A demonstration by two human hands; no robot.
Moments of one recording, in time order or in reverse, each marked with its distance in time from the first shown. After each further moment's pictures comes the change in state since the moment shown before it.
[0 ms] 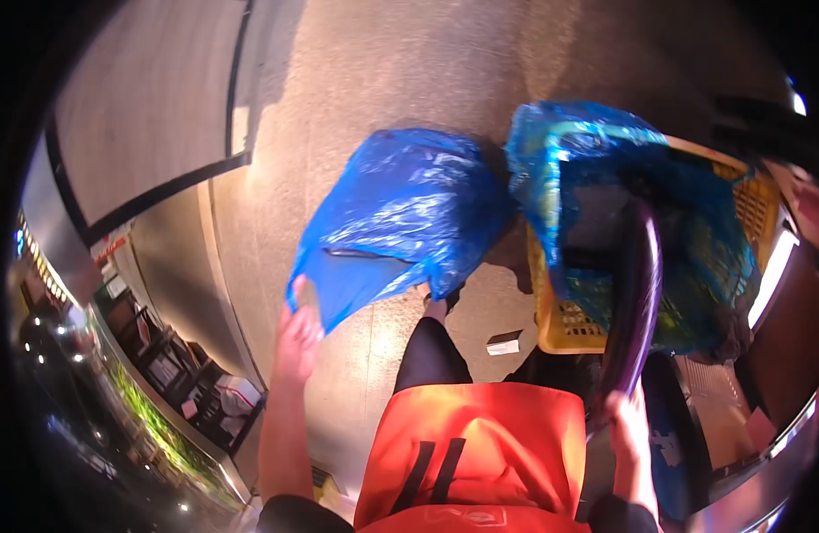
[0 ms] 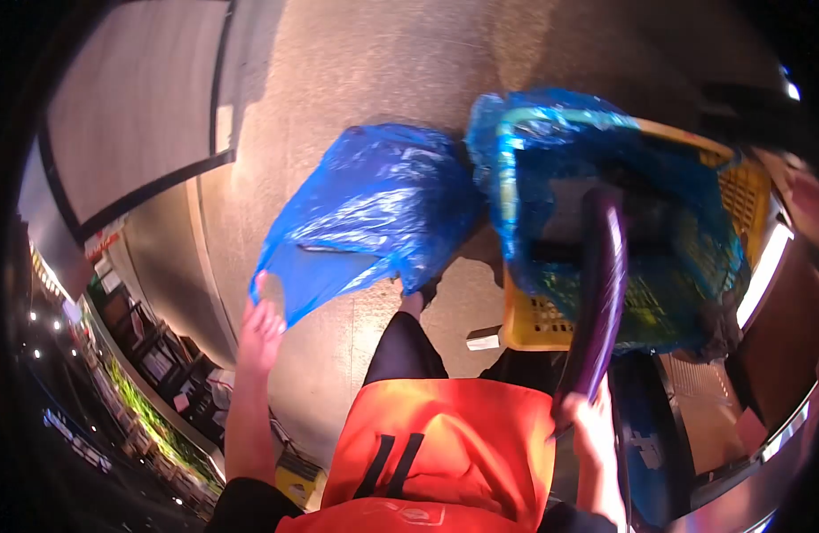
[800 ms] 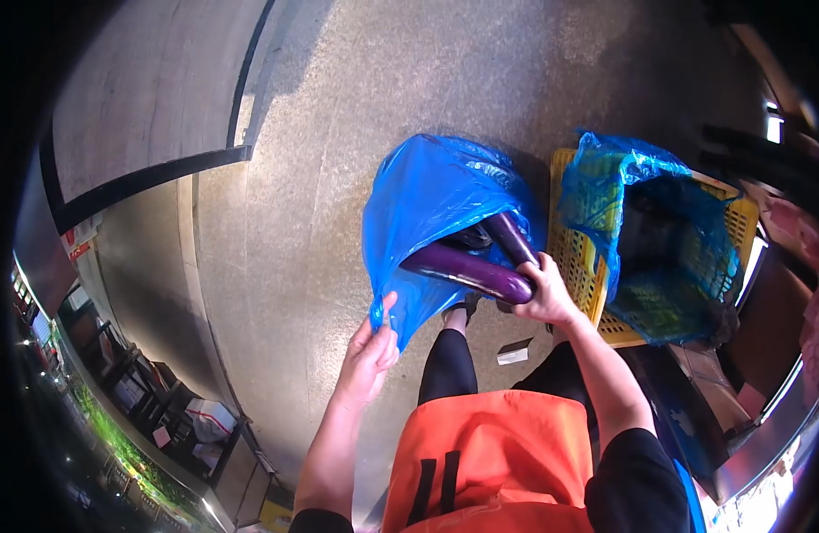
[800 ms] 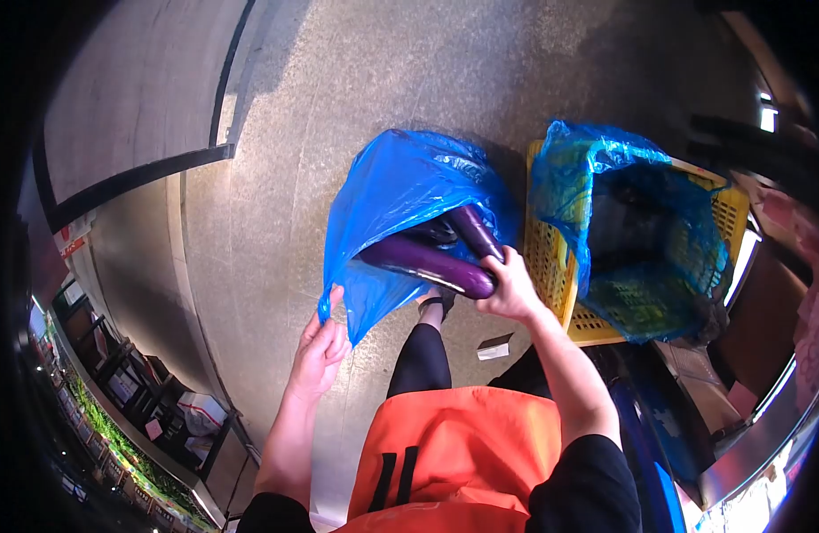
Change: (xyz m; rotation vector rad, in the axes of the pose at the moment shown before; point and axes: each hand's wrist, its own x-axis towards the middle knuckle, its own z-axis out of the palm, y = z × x) left_hand 0.010 0.008 -0.052 -0.127 -0.354 -0.131; right_hand 0.178 0.056 0.222 -1.171 -0.213 -0.897
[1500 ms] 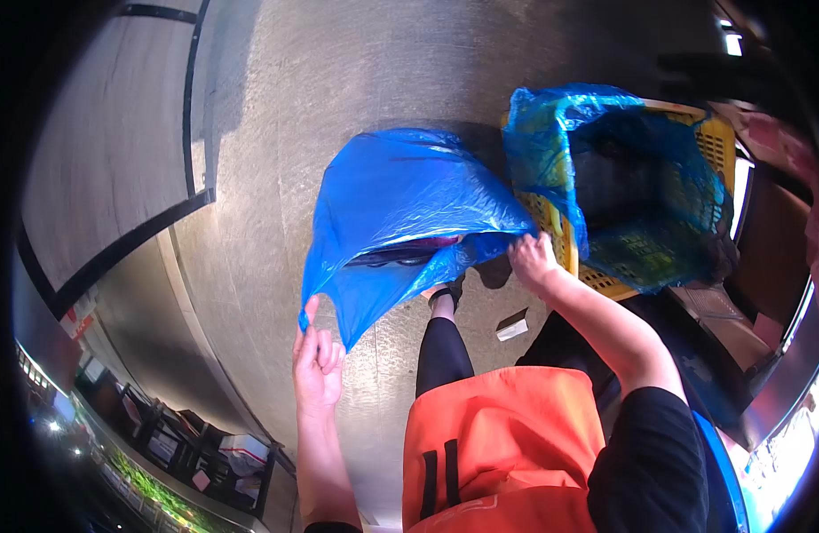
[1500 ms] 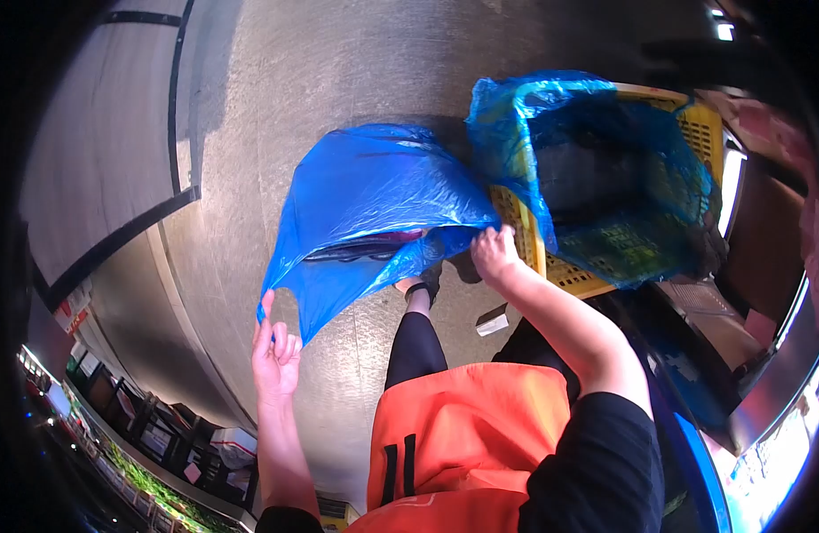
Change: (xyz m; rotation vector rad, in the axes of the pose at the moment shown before) left_hand 0.002 0.013 0.004 -0.051 0.162 0.122; right_hand -0.023 0.040 0.004 -1.065 -0.387 0.033
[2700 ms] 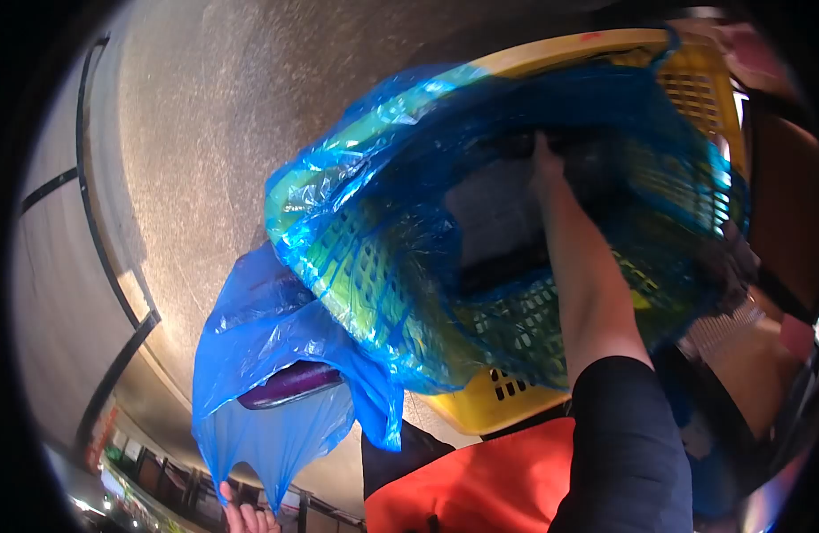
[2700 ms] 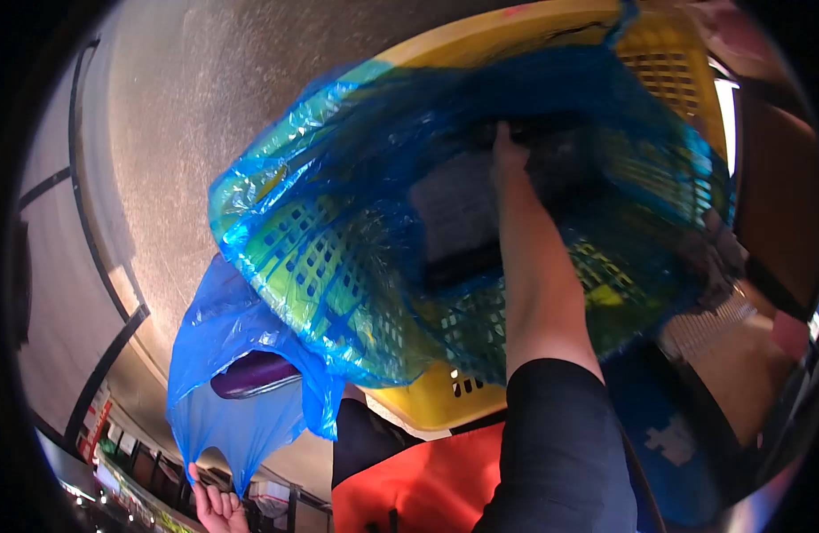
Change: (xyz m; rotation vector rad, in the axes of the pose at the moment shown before) left_hand 0.001 -0.078 0.175 0.308 0.742 0.034; right_hand 0.138 0.332 0.311 2.151 0.663 1.813
